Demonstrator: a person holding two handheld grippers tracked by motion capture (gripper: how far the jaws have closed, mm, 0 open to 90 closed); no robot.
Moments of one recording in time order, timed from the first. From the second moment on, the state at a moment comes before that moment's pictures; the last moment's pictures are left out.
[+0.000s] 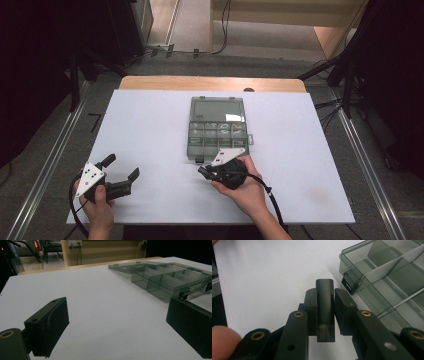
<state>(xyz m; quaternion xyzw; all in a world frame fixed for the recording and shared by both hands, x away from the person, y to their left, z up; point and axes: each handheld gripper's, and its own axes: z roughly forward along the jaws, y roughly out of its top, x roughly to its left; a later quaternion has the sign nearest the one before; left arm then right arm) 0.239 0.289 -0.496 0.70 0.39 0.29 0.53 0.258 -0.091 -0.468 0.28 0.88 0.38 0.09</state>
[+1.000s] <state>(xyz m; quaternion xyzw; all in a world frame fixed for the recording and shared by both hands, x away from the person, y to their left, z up) 0.239 0.289 -0.496 0.70 0.38 0.29 0.53 0.275 -0.091 -0.454 0.28 0.88 0.38 0.10</state>
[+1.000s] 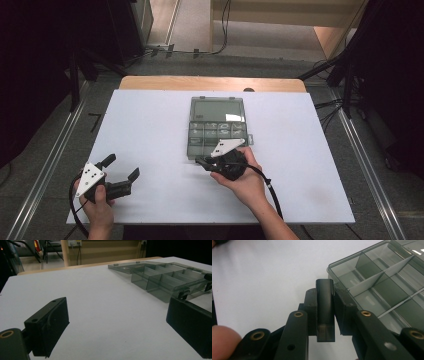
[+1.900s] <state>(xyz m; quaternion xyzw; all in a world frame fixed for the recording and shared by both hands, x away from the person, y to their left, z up) 0.239 0.289 -0.496 0.70 0.38 0.29 0.53 0.292 -0.089 -0.447 0.29 0.87 0.38 0.10</state>
